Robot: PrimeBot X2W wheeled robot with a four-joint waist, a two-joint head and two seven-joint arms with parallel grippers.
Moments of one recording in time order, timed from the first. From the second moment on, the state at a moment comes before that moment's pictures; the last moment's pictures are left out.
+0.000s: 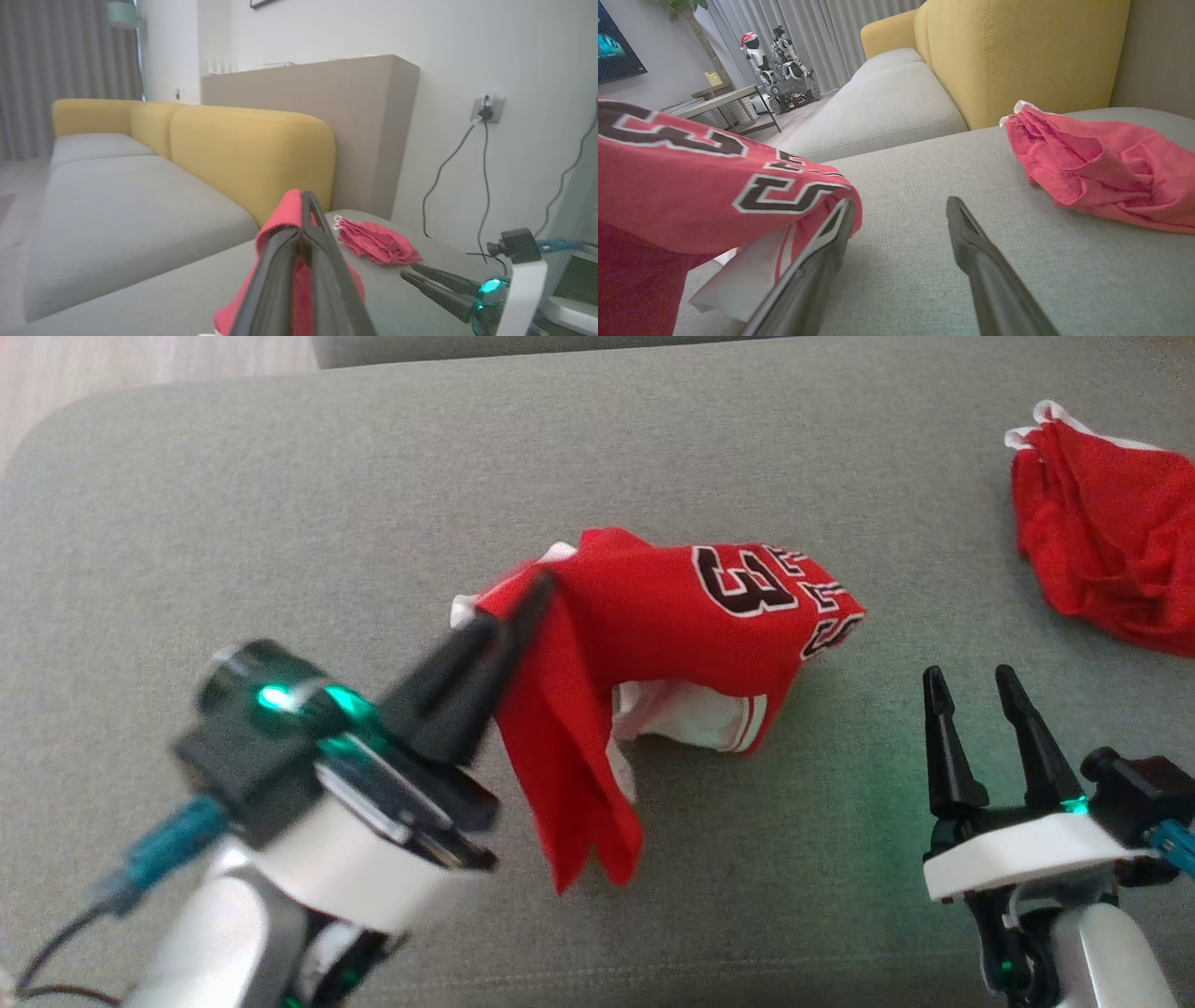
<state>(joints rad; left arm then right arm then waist) -0.21 0.25 -0.45 -0.43 -0.39 -0.08 0.04 -0.01 -0.05 0.02 0.04 0.27 0.13 -0.05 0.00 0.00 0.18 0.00</state>
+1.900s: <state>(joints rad) 0.03 0.25 -0.25 0.00 -0.30 0.13 -0.24 0.03 -0.05 0.01 -0.03 0.20 0.13 0.02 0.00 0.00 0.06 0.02</state>
